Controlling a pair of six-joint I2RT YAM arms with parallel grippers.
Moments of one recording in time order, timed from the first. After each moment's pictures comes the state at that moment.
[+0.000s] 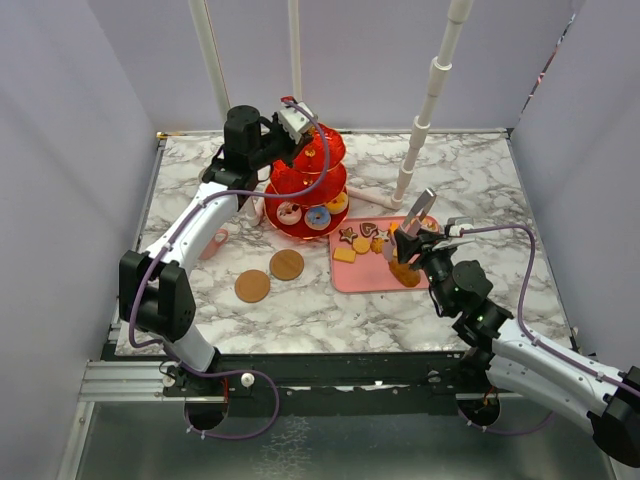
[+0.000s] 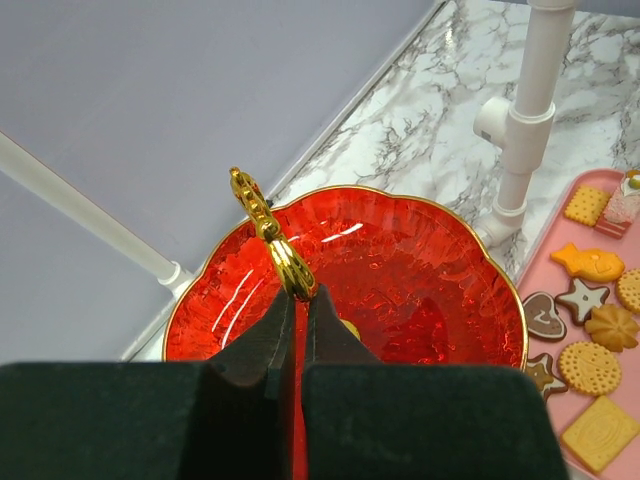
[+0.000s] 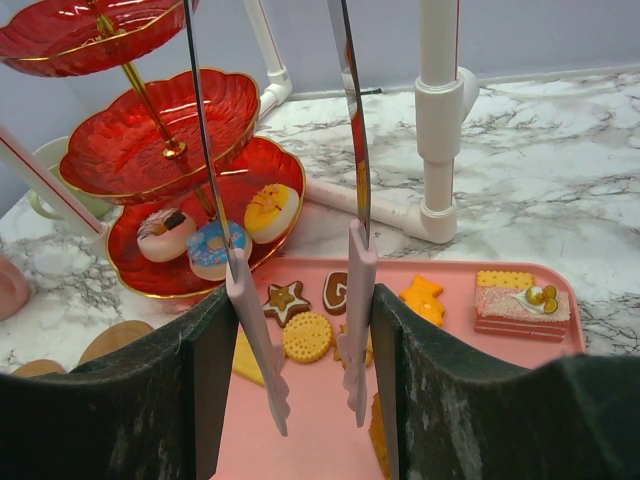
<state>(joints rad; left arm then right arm) -0.34 1.62 1.43 0.05 0.50 0.37 0.77 0.73 0.33 0.45 0.50 0.21</state>
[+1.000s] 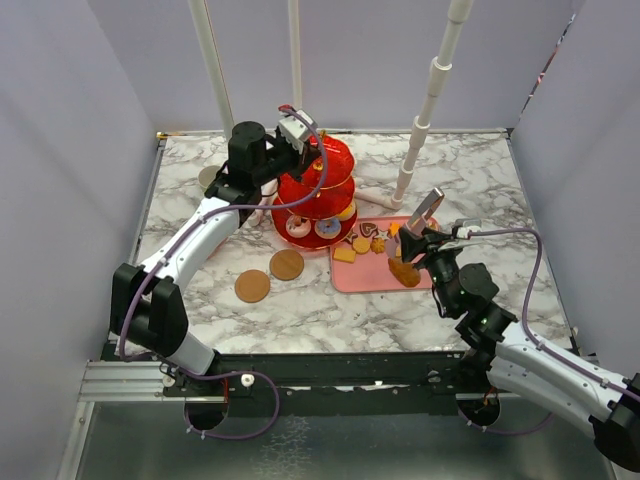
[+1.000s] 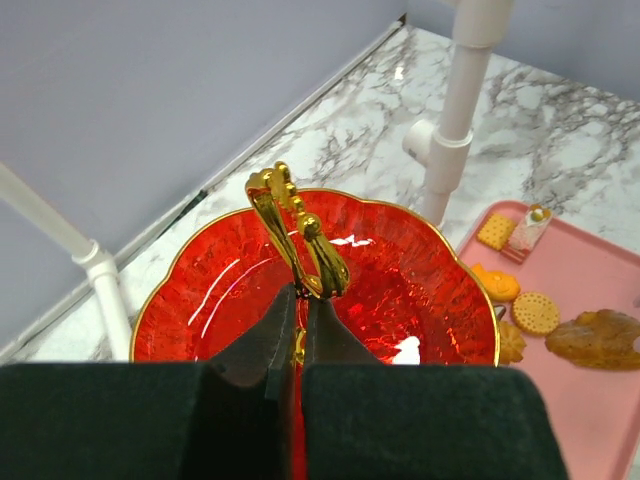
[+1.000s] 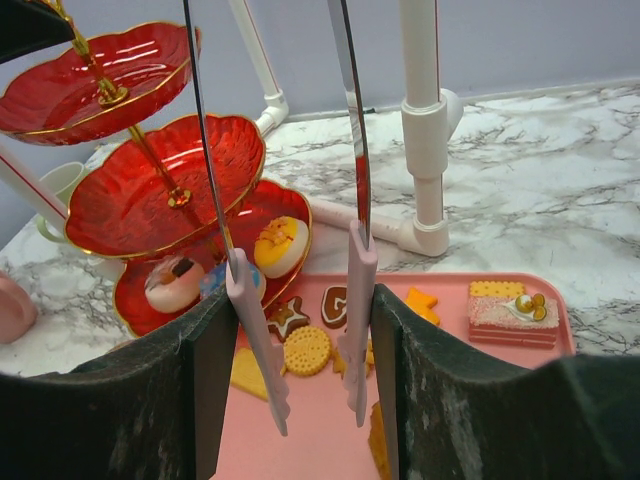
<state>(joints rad) -0.41 1.54 1.31 0.12 0.48 0.15 0.77 0.68 0.32 0.45 0.53 0.21</state>
